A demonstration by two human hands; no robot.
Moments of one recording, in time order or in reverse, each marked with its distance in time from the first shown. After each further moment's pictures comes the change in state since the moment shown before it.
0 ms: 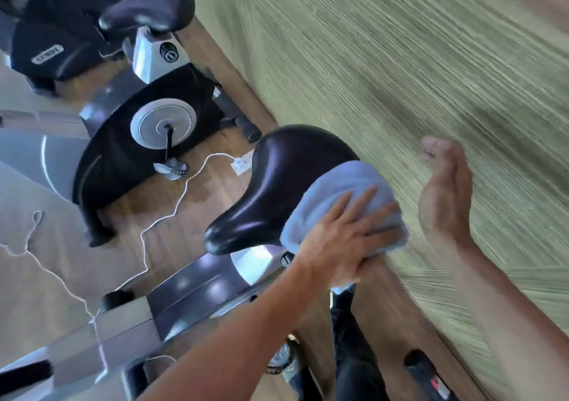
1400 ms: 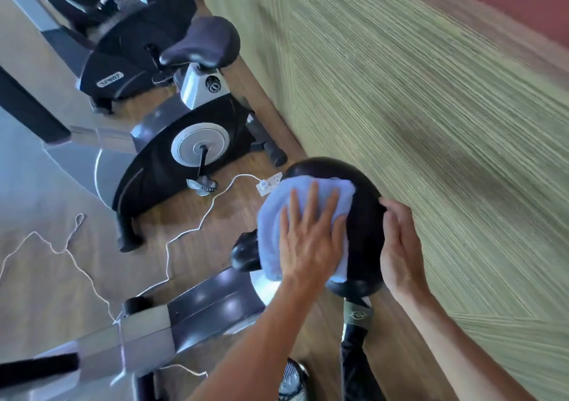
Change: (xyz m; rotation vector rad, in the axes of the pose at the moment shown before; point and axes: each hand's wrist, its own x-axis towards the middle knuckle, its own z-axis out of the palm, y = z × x) left_hand -0.015 -0.035 -0.020 -0.148 0.138 -0.940; right_hand -0.049 0.014 0.043 -0.057 -0.313 0.055
